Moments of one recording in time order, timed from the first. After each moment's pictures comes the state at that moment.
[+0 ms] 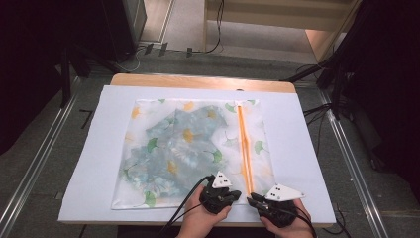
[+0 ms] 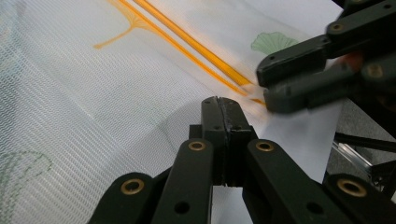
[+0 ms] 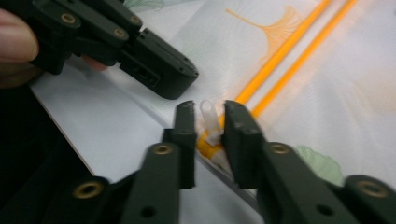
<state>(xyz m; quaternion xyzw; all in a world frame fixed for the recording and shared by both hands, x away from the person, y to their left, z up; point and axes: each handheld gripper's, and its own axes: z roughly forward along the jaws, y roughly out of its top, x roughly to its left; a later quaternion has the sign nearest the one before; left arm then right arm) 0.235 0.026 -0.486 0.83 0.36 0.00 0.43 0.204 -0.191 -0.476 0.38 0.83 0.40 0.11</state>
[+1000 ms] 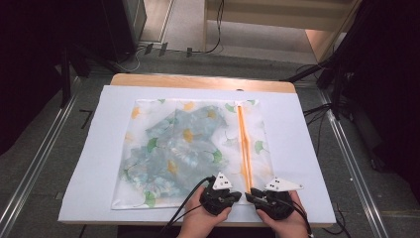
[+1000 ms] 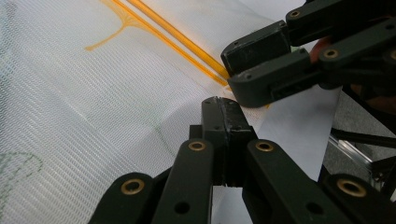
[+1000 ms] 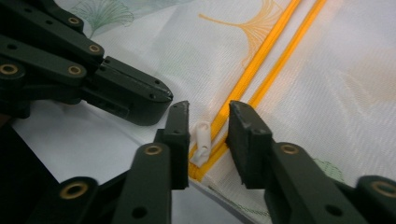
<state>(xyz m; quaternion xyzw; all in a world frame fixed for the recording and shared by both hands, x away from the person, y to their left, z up) 0.233 0.026 -0.486 0.83 0.35 0.00 0.43 0.220 -0.184 -0.479 0.44 0.80 0.39 0.08</state>
